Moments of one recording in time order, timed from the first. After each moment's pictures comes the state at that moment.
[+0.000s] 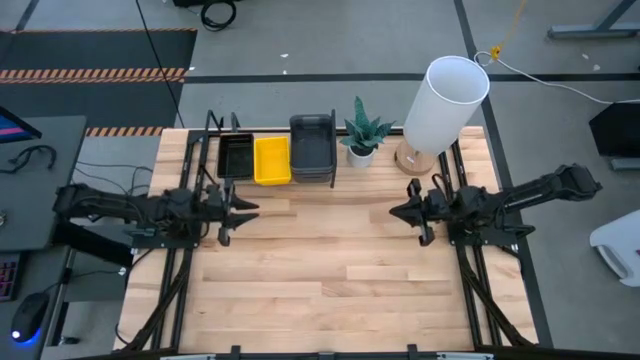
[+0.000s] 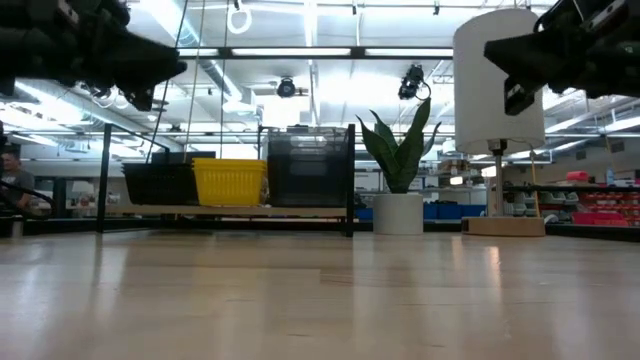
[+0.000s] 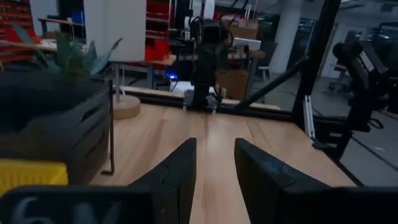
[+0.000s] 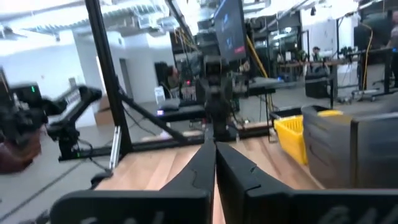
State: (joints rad) left arm -0.08 0.41 0.10 0.33 -0.14 -0.12; right arm 0.13 0.61 0.01 0.77 0.08 0.12
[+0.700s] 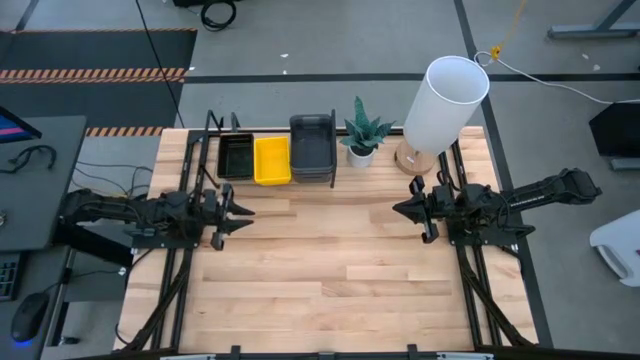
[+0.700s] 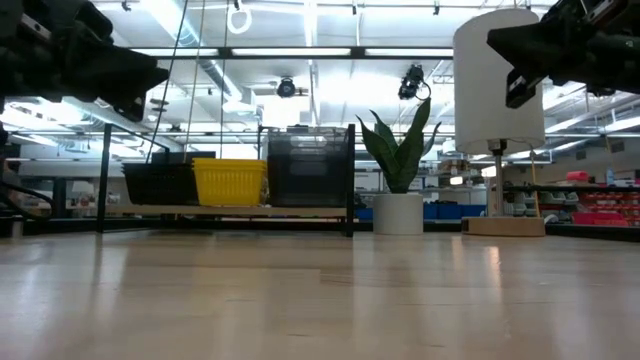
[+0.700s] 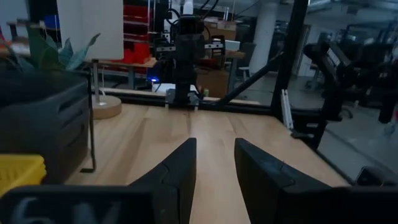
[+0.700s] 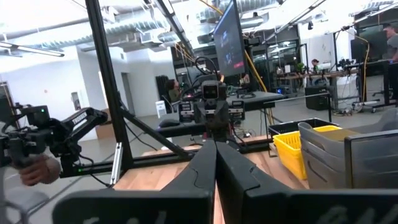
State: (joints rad) left arm -0.08 0.24 0.01 0.27 -0.05 -0.10; right arm 0.10 0.52 0.01 0.75 0.06 0.14
